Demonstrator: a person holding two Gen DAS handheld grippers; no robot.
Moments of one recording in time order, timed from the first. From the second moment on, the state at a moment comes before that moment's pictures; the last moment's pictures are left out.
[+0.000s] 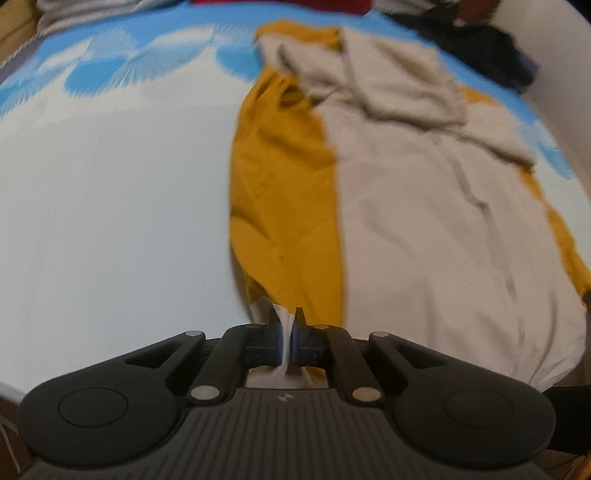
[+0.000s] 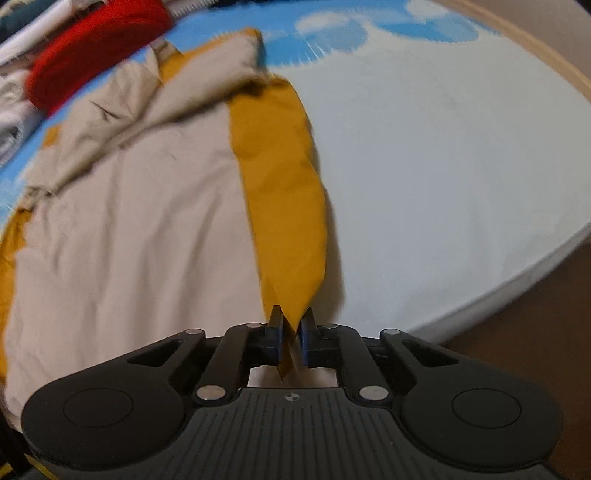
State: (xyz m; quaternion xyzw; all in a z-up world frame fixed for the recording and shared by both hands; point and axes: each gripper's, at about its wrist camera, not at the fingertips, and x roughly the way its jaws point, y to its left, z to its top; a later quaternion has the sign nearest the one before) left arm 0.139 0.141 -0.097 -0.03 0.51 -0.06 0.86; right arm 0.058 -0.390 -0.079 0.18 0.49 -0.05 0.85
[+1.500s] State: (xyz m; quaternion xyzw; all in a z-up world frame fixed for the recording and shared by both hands) left arm 0.280 0.250 -0.016 -0.31 0.43 -0.01 0.85; right arm 0.200 -0.477 -0.010 0.36 0.33 -0.09 0.87
